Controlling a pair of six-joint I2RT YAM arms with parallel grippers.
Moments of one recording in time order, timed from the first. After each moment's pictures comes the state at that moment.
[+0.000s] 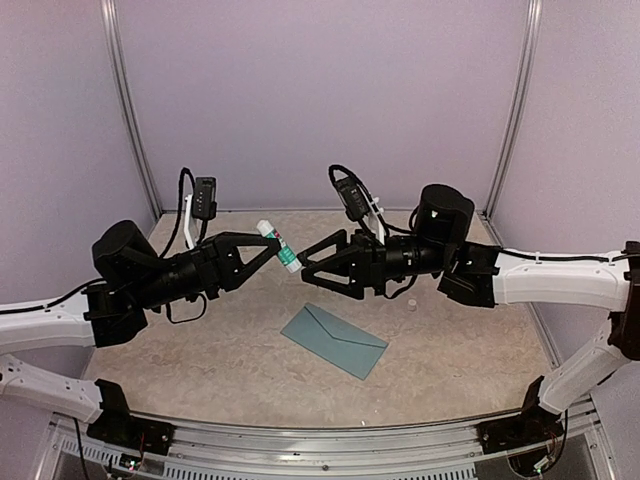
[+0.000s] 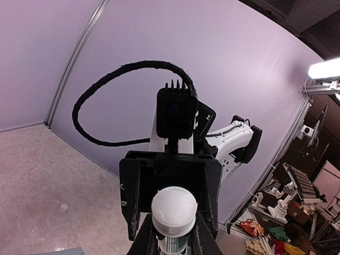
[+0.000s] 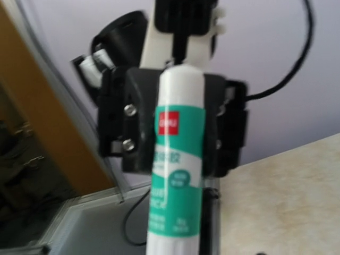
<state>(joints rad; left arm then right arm) -0.96 1.03 0.68 0.59 0.32 -0.59 0.96 1.45 1.04 0.49 -0.76 0.45</state>
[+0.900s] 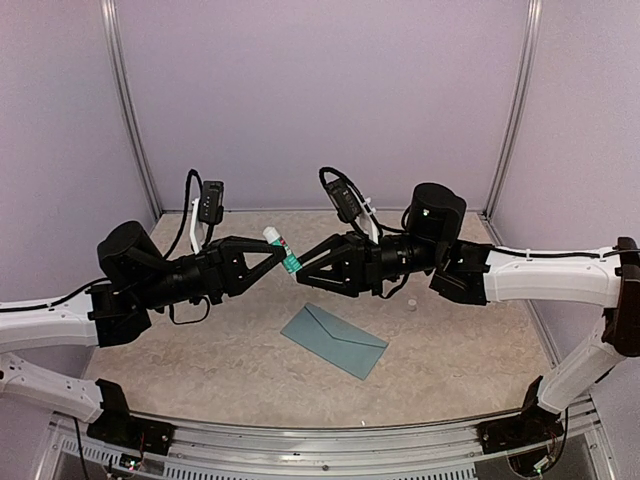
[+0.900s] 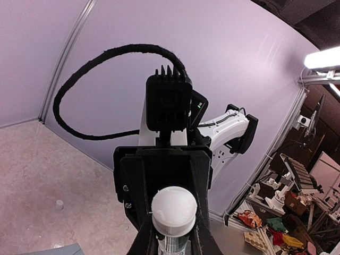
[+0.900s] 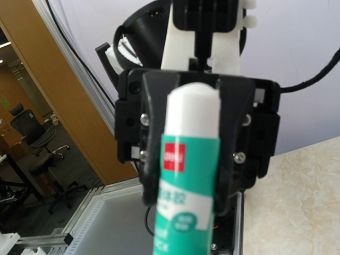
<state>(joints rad) -0.96 1.05 0.68 0.60 0.38 -0.58 0.96 1.50 1.07 0.52 -0.86 0.49</state>
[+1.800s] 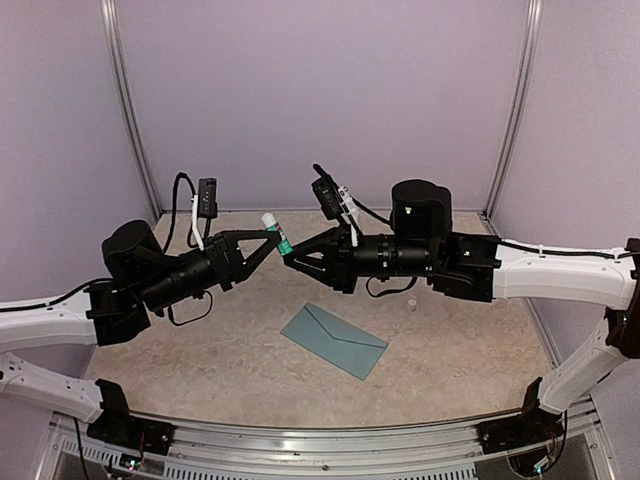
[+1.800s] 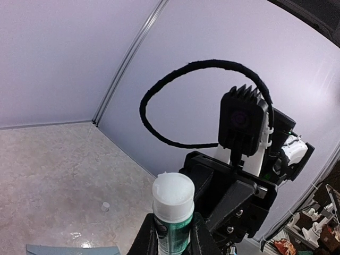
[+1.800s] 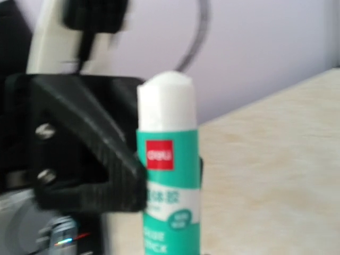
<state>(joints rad) -0.96 1.05 0.69 0.50 0.13 -0.56 1.05 1.48 1.17 0.18 -0.37 0.26</state>
